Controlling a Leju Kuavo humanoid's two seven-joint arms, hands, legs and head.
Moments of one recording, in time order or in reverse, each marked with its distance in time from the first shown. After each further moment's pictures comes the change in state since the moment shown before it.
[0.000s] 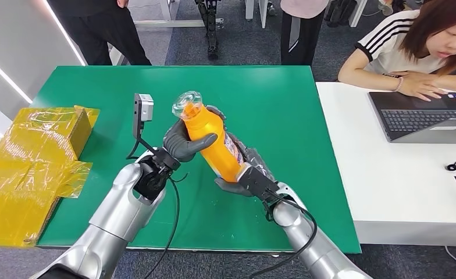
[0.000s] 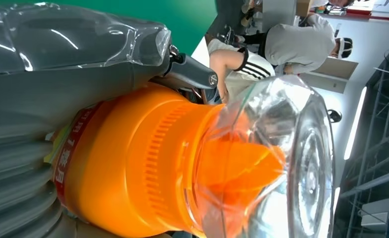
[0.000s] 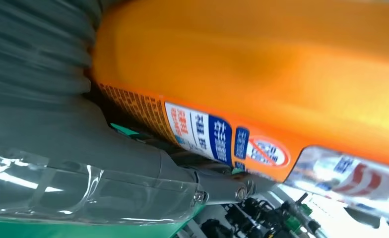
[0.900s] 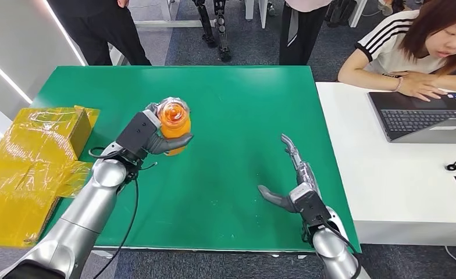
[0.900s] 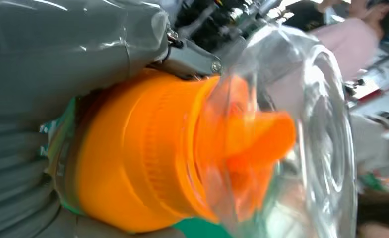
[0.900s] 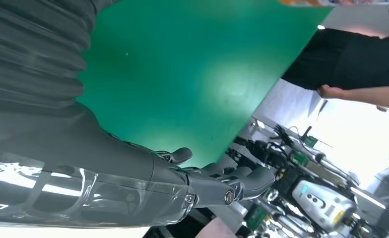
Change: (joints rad) left arm -0.036 0.194 -0.006 -0.033 -0.807 0.368 -0.278; right arm 0.303 -0.158 -0.172 -0.427 -0.064 -0.085 -0.021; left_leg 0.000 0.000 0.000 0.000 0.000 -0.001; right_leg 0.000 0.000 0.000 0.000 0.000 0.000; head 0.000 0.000
